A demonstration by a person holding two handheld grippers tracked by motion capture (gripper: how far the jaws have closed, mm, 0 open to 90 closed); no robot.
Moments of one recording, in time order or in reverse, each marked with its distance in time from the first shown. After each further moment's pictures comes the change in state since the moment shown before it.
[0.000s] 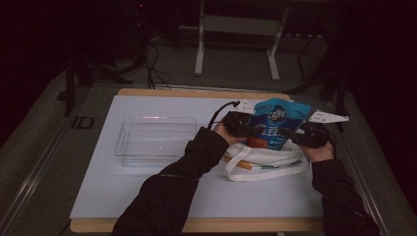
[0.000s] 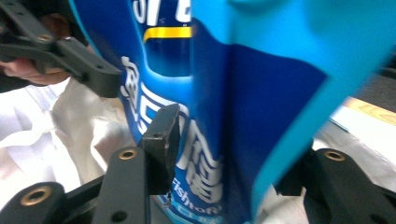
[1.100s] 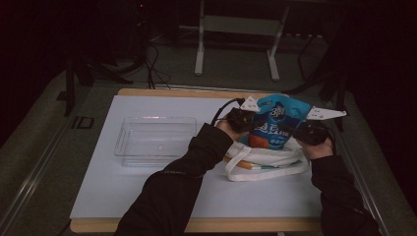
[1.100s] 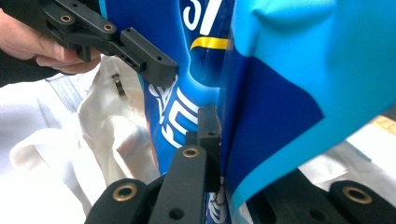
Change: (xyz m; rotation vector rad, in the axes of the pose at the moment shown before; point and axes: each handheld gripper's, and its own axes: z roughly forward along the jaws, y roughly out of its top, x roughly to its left) left arm -0.003 0.018 -0.001 0.003 0.048 0.059; right arm 0.007 0.019 -0.002 0.030 0.054 -0.054
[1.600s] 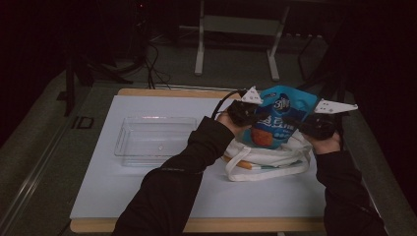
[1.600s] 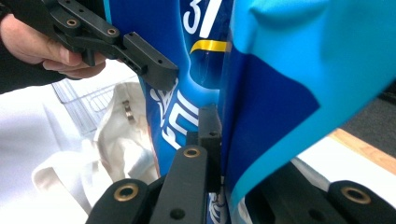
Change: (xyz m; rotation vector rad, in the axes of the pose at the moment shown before) left arm -0.002 0.031 -0.022 -0.031 -0.004 0.026; right arm 0.005 0.029 -0.020 -0.047 -0.001 -0.032
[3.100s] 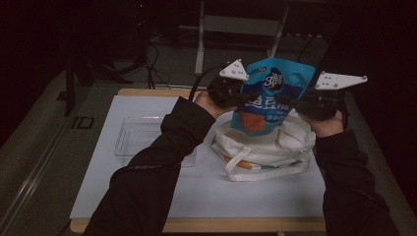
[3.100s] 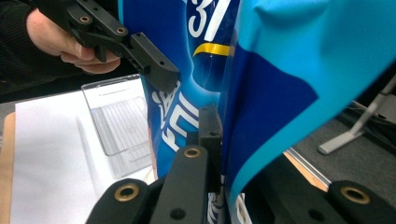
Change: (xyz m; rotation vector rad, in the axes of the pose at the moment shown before) left arm -0.001 0.053 -0.102 -0.022 0.021 0.060; right arm 0.041 0.097 -0.006 -0.070 0.090 -0.137
